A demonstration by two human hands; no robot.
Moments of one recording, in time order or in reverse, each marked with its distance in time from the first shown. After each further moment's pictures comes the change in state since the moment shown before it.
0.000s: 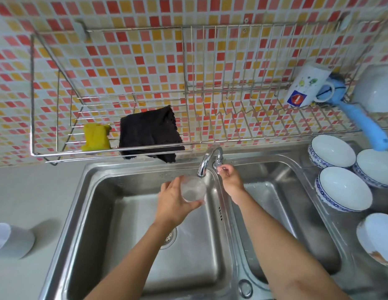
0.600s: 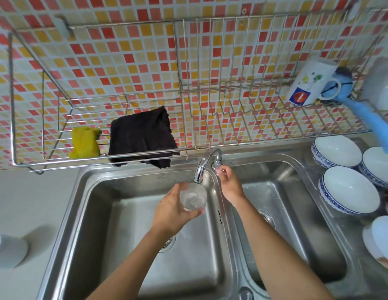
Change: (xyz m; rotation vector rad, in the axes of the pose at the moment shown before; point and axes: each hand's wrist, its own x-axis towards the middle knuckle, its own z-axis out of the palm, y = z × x) left_hand -0.003 0.005 -0.001 -0.029 -0.111 -0.015; right_hand 0.004 0.011 0.002 -0.072 0.000 -0.095
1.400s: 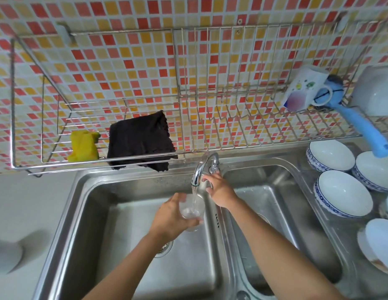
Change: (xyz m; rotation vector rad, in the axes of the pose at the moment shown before) left_hand -0.003 0.001 0.000 0.032 -0.128 -0.118; right_hand 0.002 -0.002 0.004 -0.503 -0.310 -0.228
